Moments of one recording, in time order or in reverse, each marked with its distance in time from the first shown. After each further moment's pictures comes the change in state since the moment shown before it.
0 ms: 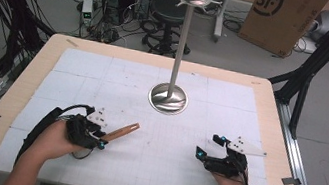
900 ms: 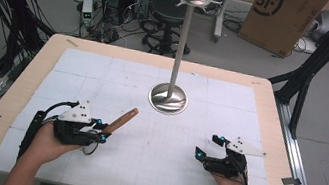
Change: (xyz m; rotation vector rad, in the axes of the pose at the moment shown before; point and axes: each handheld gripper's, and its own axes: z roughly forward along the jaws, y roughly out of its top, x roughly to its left) left arm -0.005 -0.008 -0.031 -0.376 0.003 0.010; right arm 0.002 0.000 0.000 0.003 0.011 -0.007
